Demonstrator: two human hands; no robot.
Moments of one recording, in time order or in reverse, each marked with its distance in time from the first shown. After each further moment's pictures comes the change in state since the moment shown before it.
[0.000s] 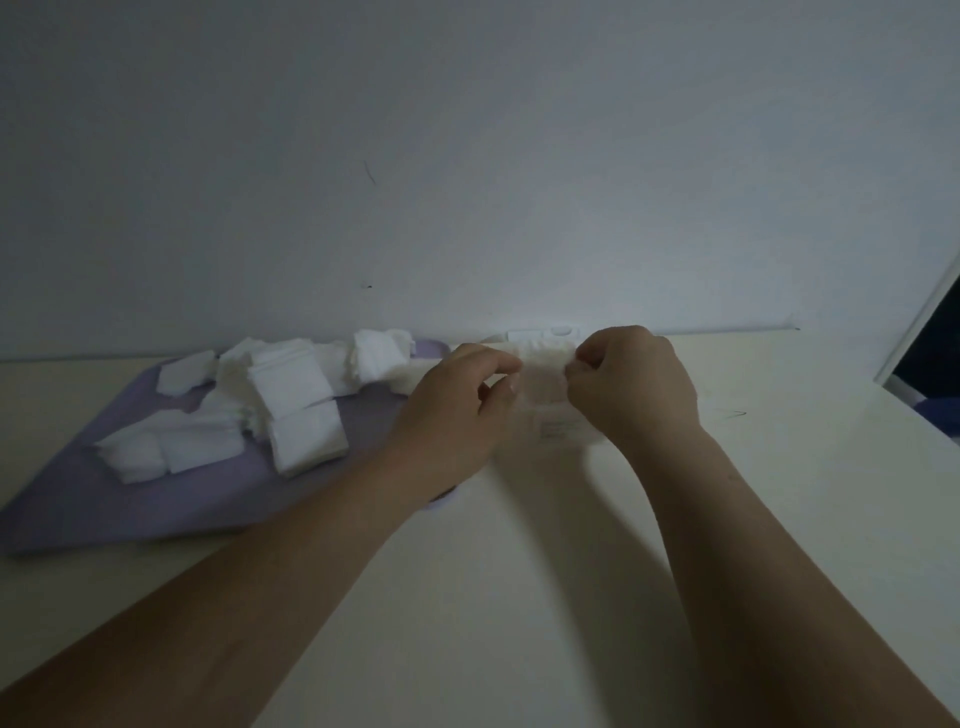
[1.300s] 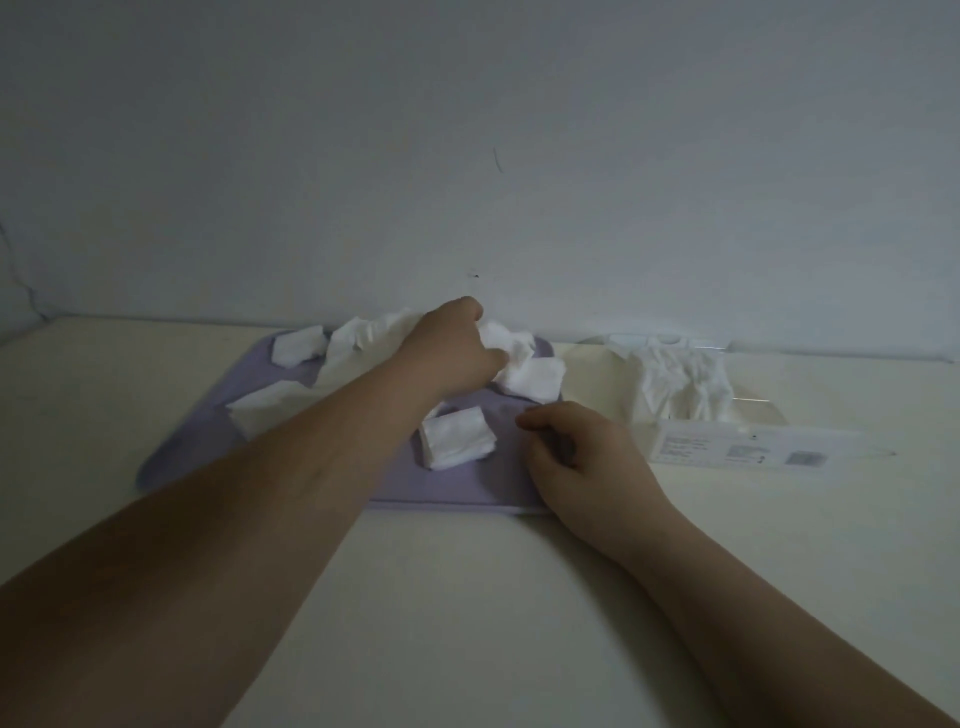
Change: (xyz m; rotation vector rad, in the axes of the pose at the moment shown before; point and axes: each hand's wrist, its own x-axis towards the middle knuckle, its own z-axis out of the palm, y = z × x) left_hand 0.045 -0.065 -0.094 0.335 -0.074 -0.447; right_hand -0.071 -0.058 0.076 0.425 -0.293 -0.368
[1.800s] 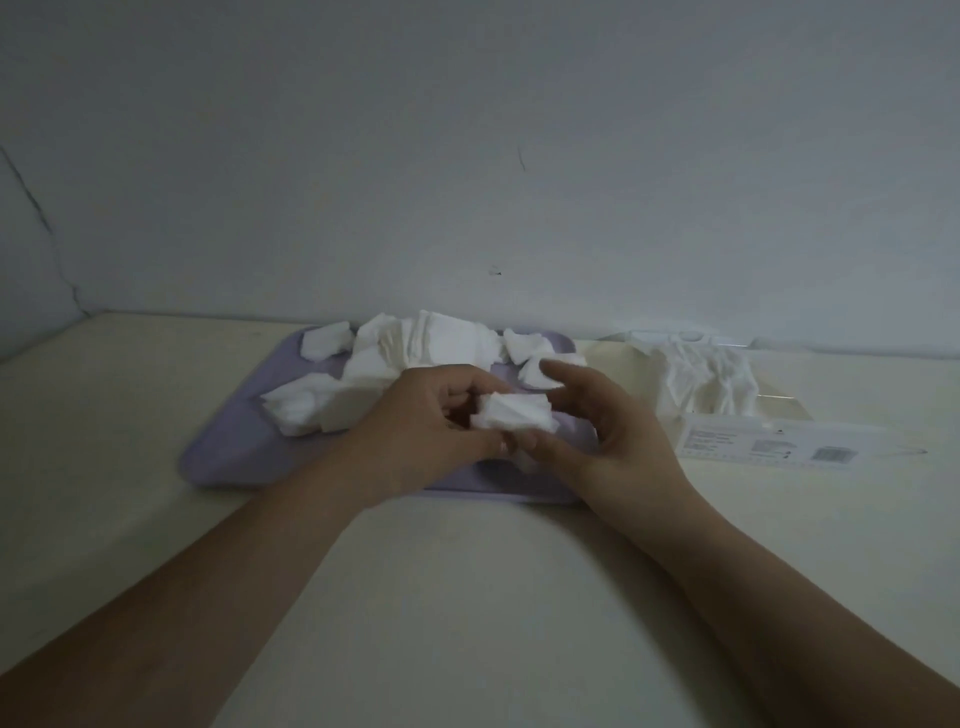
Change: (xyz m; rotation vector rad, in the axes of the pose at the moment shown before) left_hand -0.102 -0.044 -0.017 -0.603 -0.168 0.217; right_hand 0.000 -0.004 0.001 0.357 -0.007 -0.012
